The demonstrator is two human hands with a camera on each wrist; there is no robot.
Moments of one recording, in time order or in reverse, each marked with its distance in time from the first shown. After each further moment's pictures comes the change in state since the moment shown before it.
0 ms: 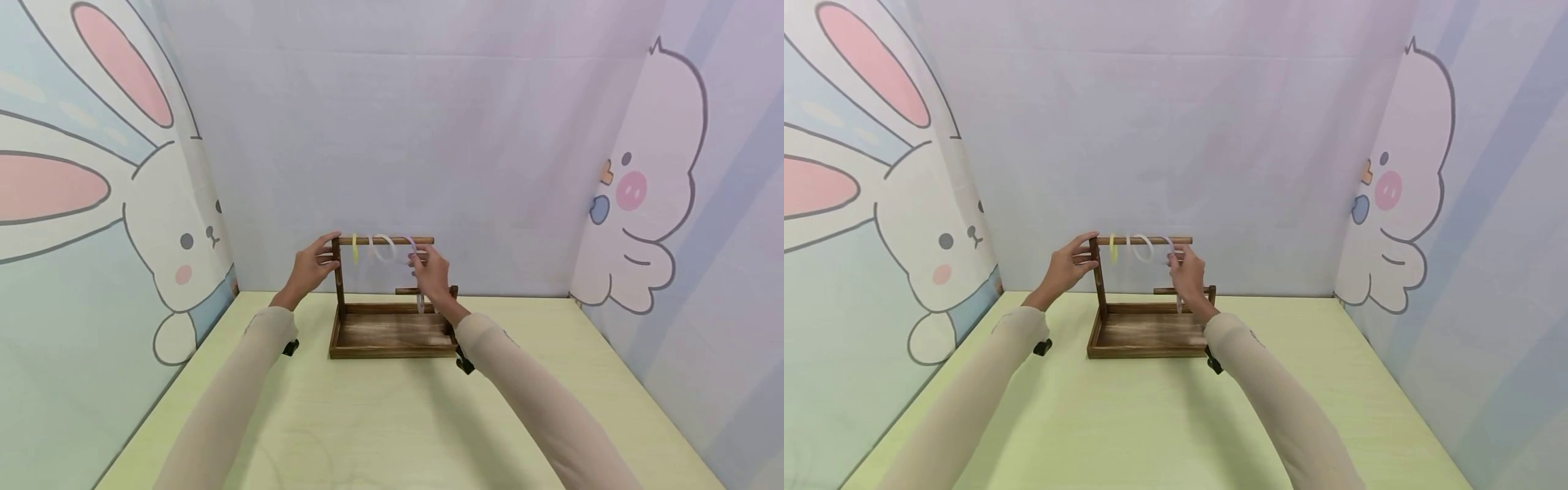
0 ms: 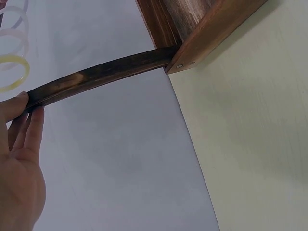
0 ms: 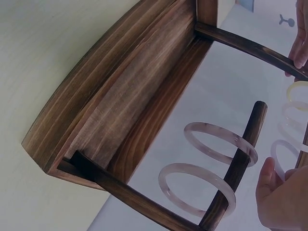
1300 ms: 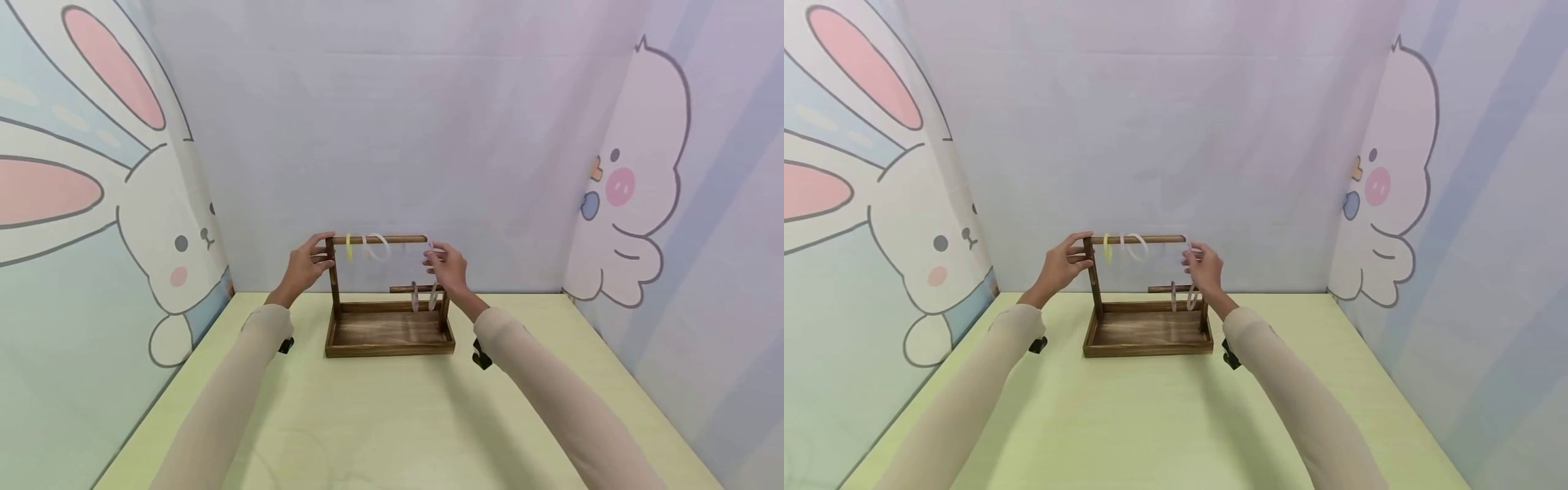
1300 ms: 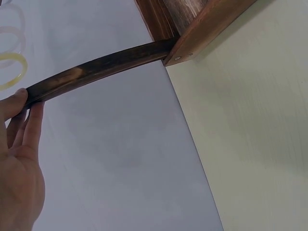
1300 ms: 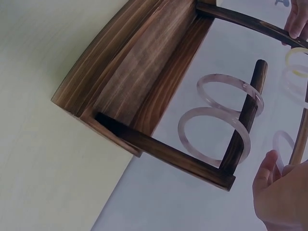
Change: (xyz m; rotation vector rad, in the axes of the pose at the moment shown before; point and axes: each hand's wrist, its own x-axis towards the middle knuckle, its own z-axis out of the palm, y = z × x) left_hand 0.001 0.002 -0.003 -0.019 -0.039 -0.074; right_hand 0.000 0.006 -0.046 0.111 0.024 0.135
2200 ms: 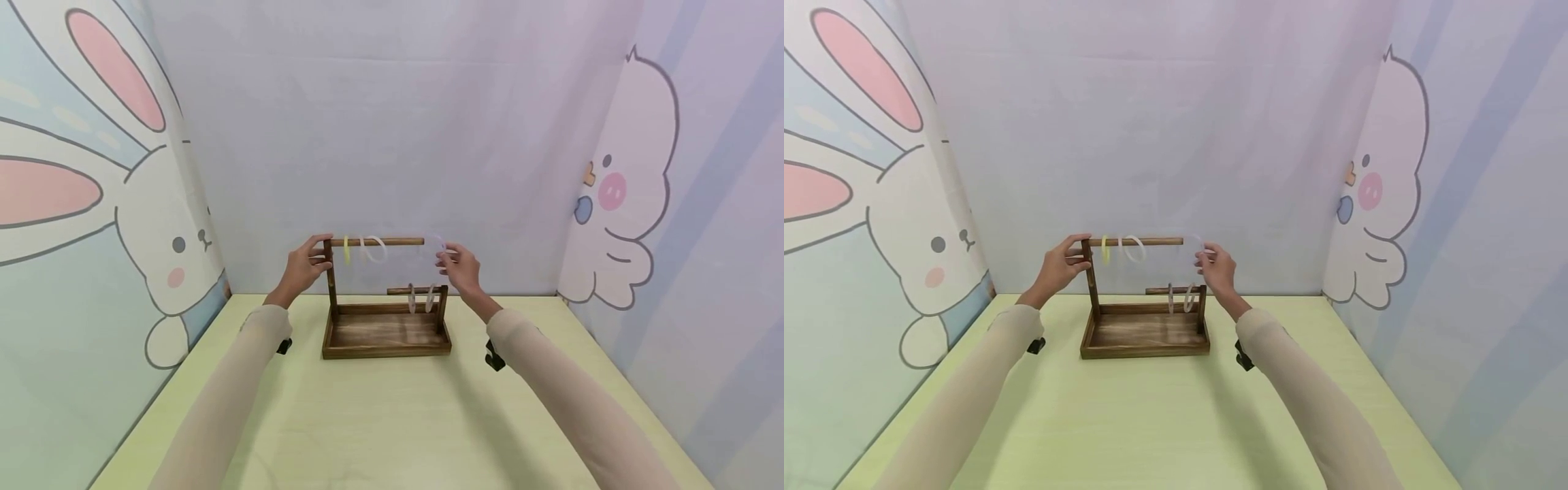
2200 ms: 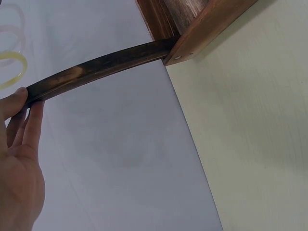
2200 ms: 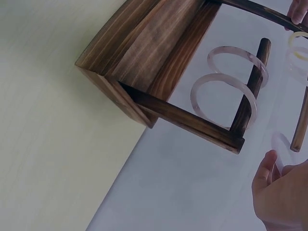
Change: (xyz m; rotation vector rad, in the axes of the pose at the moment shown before) left_hand 0.001 0.000 0.000 -0.009 -0.006 0.000; right_hand 0.002 0.001 -0.034 -0.015 0.012 0.042
